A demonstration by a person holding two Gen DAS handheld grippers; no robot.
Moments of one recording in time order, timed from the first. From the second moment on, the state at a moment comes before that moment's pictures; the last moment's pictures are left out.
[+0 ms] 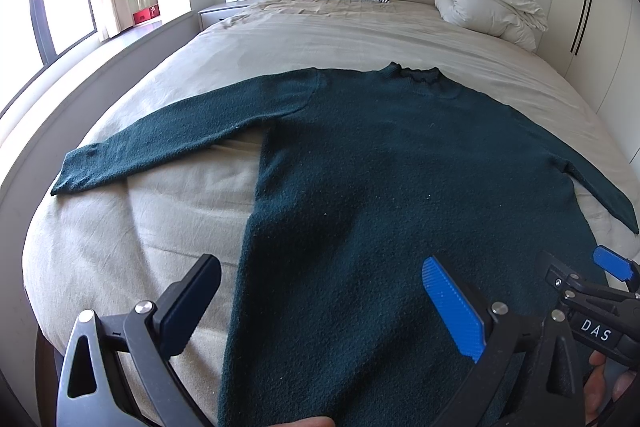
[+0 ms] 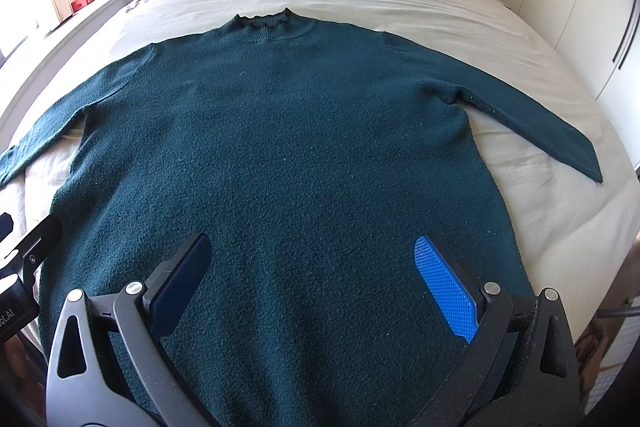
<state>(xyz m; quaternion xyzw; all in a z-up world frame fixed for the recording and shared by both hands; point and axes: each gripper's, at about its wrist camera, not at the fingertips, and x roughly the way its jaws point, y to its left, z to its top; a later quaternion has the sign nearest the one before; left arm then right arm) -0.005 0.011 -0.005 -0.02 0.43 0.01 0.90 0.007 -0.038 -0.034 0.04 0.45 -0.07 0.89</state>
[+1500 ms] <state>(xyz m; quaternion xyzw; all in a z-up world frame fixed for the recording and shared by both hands) 0.002 0.106 0.006 -0.19 0.39 -0.03 0.90 0.022 -0.046 -0.014 0.10 0.41 -0.01 0.91</state>
